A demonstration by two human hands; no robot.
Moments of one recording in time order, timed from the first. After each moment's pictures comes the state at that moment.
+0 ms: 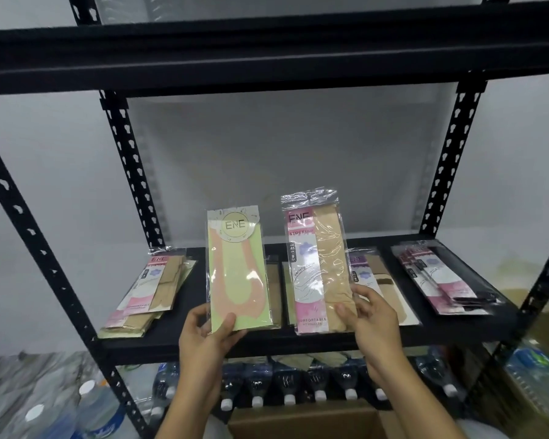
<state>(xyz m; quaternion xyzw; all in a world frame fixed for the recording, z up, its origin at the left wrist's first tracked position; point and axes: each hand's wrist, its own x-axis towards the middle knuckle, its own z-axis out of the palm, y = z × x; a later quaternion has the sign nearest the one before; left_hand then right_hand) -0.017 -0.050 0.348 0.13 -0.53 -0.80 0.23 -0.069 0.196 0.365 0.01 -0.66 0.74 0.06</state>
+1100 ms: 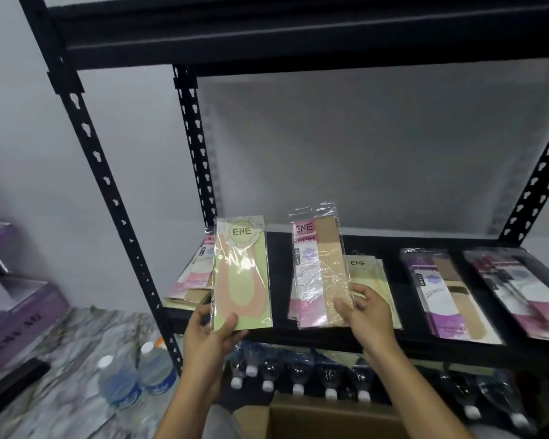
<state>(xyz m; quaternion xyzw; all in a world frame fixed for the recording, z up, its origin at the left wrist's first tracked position) 0.007 -0.133 0.319 0.21 -0.51 -0.79 0.28 -0.103 0.099 0.339 0.00 -0.71 0.71 -0.02</state>
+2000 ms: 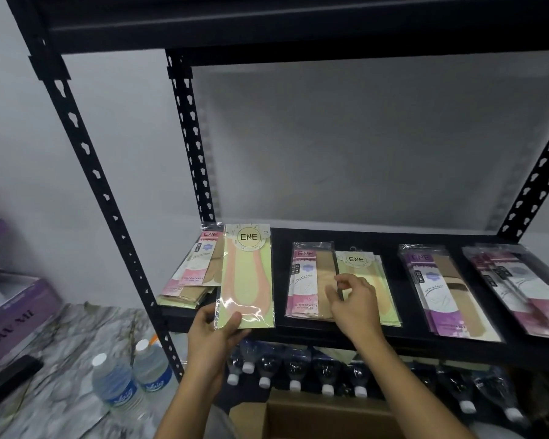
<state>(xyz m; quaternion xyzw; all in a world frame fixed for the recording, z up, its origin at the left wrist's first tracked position) -0.006 -0.135 0.307 0.22 -0.53 -0.78 0.23 -0.121 0.079 0.337 0.07 -0.87 0.48 0.12</state>
